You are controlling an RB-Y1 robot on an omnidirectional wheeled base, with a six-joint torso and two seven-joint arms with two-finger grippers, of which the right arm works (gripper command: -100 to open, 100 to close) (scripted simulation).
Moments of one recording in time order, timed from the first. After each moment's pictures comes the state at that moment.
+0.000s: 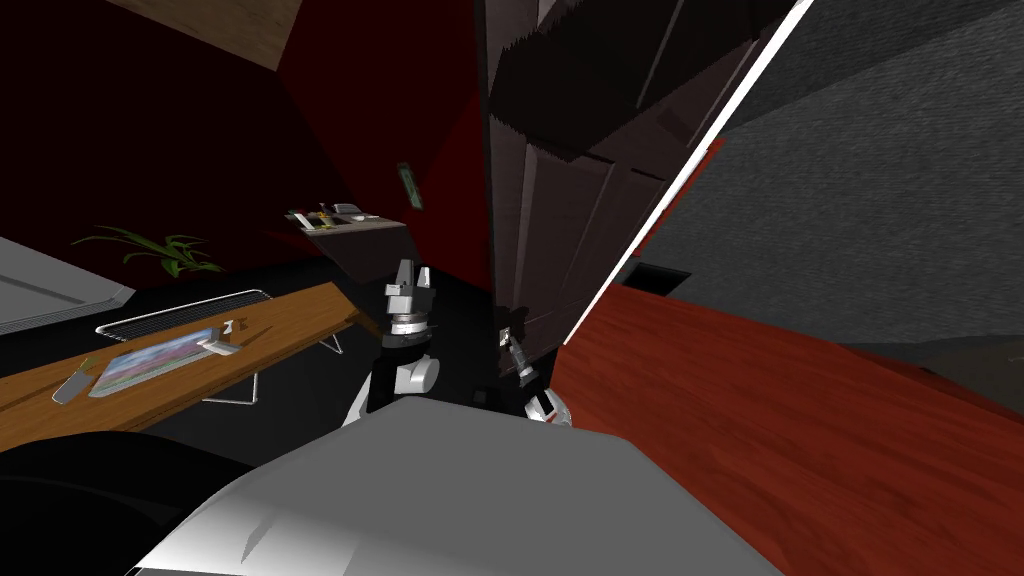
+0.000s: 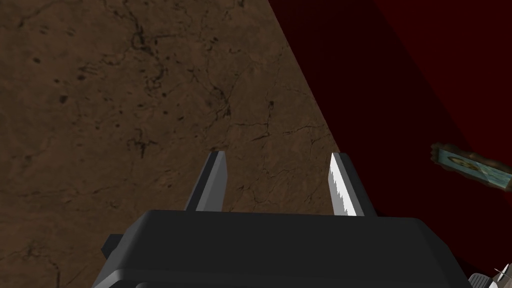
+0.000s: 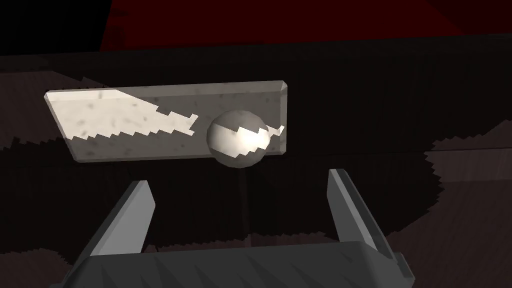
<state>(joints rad) -0.06 -0.07 0.62 -0.80 -0.05 -0.76 -0.03</state>
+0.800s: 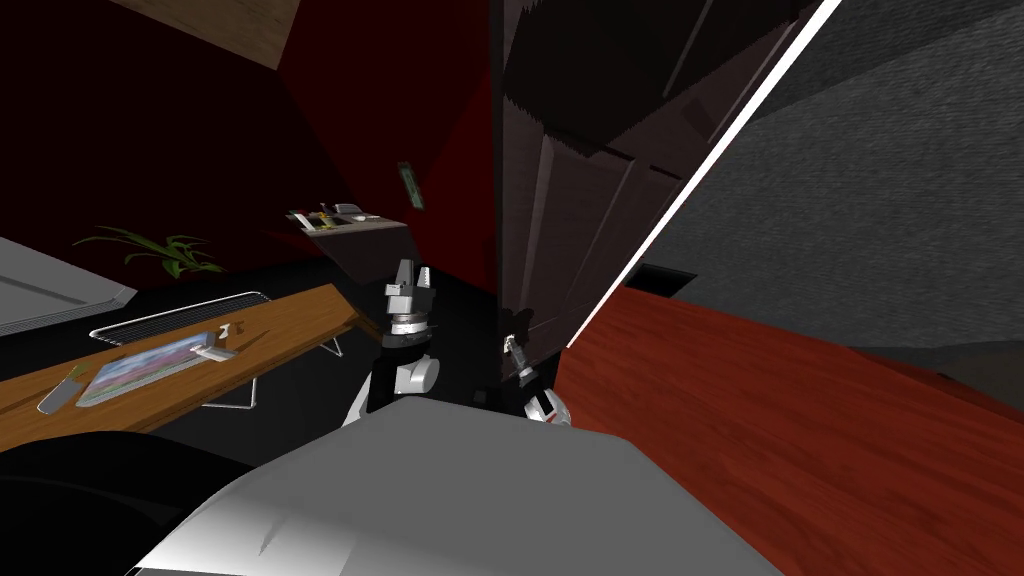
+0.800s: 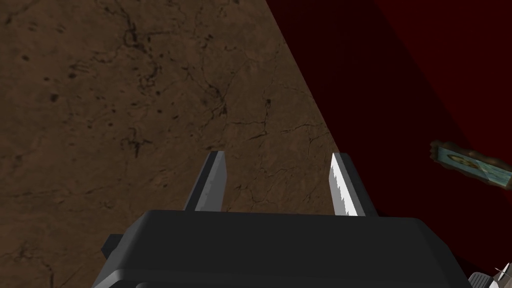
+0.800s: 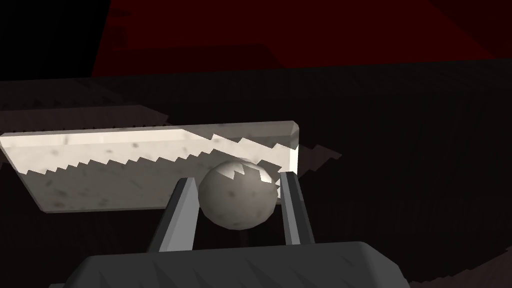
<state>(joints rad) -0.06 -0.06 0.61 -0.79 -0.05 -0.76 -0.02</state>
